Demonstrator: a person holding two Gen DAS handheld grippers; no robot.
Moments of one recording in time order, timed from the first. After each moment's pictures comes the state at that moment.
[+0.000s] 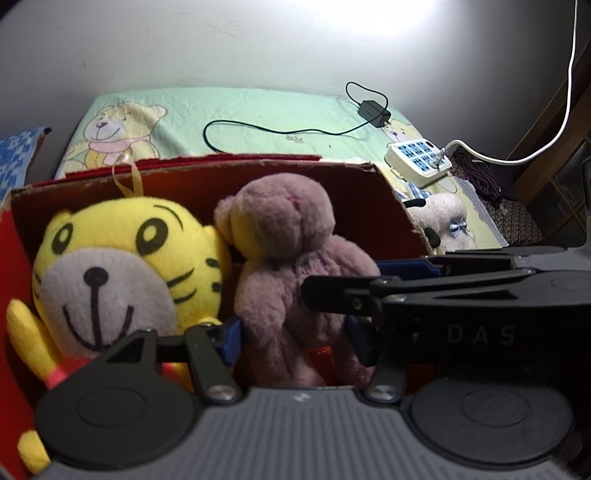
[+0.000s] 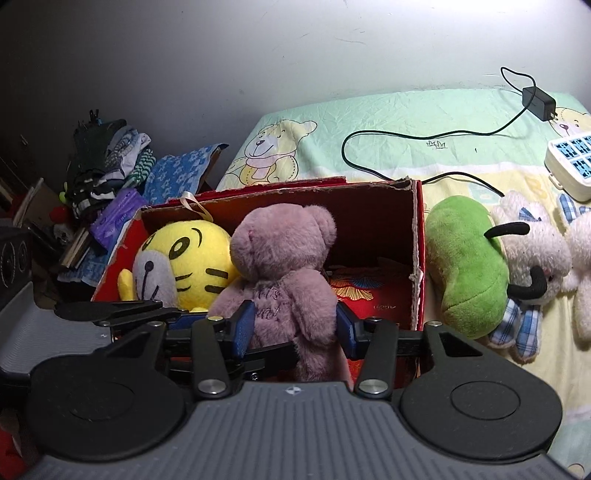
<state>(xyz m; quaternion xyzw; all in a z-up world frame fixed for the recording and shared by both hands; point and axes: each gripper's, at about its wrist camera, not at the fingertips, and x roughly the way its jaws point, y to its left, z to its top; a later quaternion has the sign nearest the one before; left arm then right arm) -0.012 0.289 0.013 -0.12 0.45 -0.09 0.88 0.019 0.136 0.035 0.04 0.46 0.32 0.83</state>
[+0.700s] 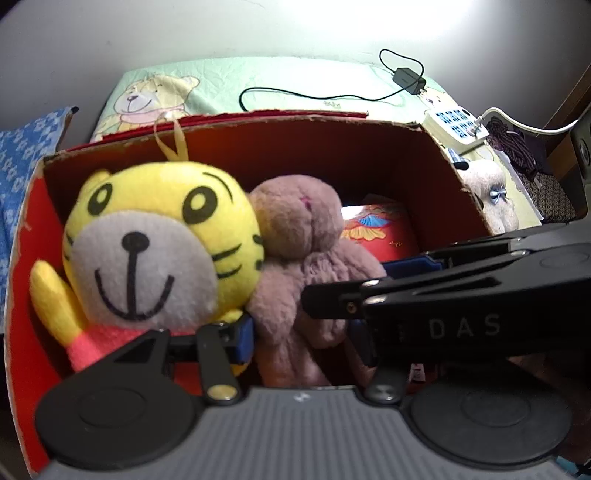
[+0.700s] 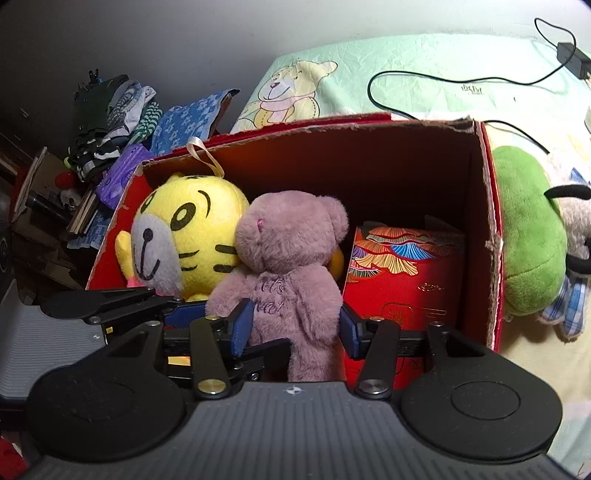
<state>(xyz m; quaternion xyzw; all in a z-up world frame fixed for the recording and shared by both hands) -0.020 0.300 0.001 -0.08 0.50 -0.04 0.86 0.028 0.161 0.012 0.03 0.54 0.34 0.77</state>
